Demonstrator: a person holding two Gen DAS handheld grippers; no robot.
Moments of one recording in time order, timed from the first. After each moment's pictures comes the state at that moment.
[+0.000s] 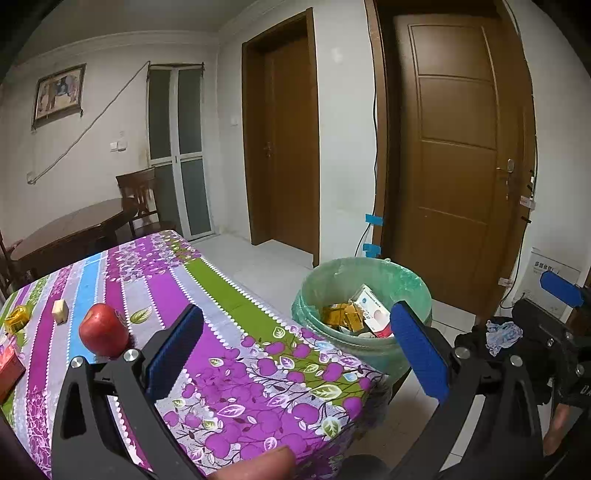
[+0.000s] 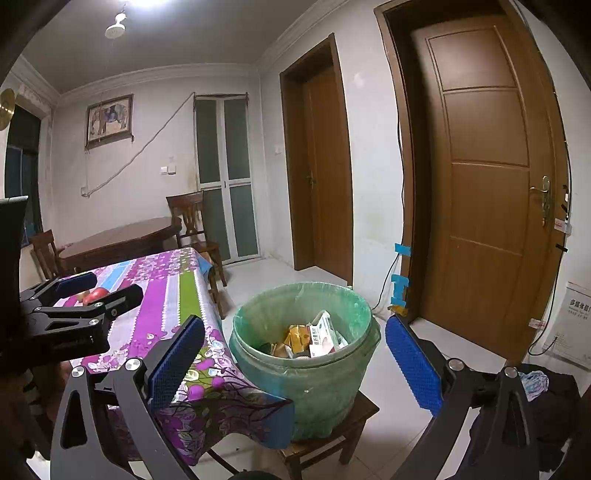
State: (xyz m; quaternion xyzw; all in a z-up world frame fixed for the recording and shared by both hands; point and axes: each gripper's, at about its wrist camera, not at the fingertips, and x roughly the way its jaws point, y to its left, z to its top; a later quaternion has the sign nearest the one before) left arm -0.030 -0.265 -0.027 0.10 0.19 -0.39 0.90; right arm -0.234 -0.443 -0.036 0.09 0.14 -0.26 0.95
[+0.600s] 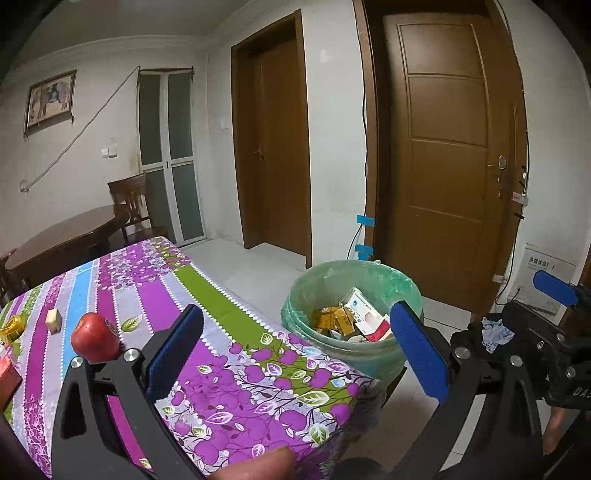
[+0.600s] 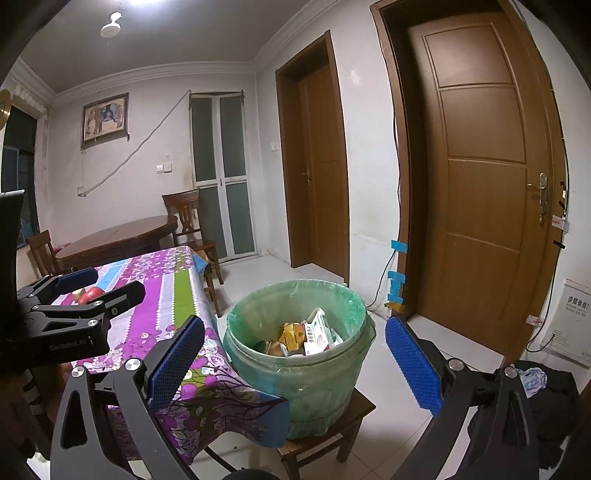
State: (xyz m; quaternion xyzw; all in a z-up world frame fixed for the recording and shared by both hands) left arm -0.034 -0.273 -0.025 0.11 0.18 -0.40 0.89; right arm -0.234 -0.450 -0.039 0.09 0.15 -0.26 0.95
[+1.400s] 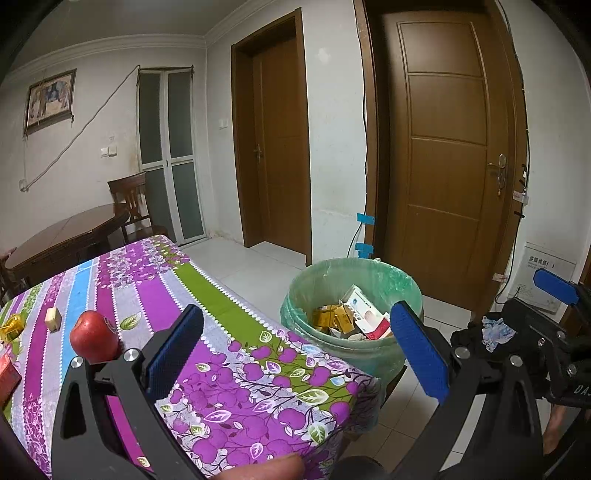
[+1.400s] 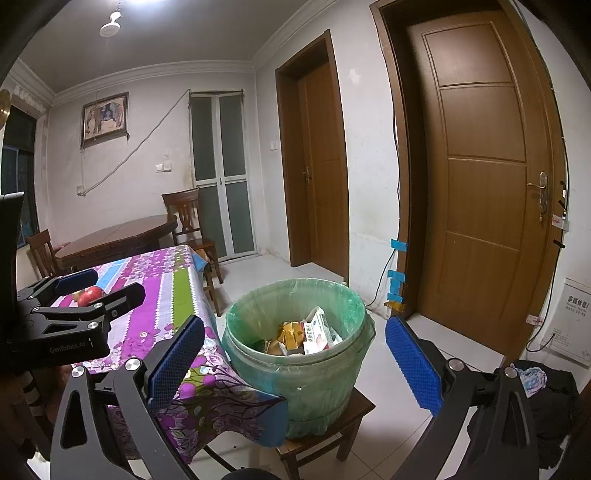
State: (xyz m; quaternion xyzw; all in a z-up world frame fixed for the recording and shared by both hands) left arm -0.034 -0.272 -0.028 0.11 0.18 -0.40 0.89; right arm -0.235 -0.450 -0.041 0.09 0.15 -0.26 0.95
